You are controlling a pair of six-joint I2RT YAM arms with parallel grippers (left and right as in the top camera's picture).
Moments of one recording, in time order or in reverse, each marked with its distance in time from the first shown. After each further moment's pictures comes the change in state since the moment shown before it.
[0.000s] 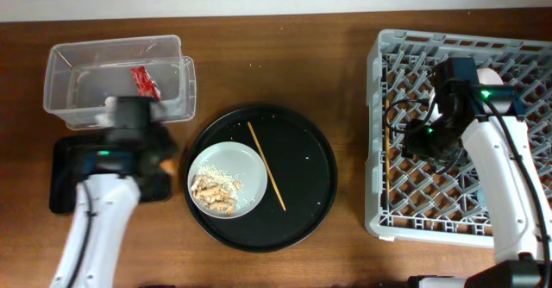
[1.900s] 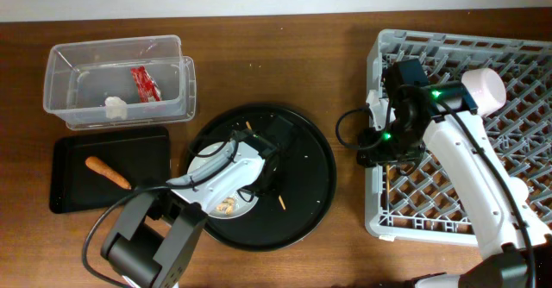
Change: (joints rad) left arm -0.657 0.536 0.124 -0.051 0.138 0.346; right arm 0.218 0.045 0.000 0.027 -0.211 -0.183
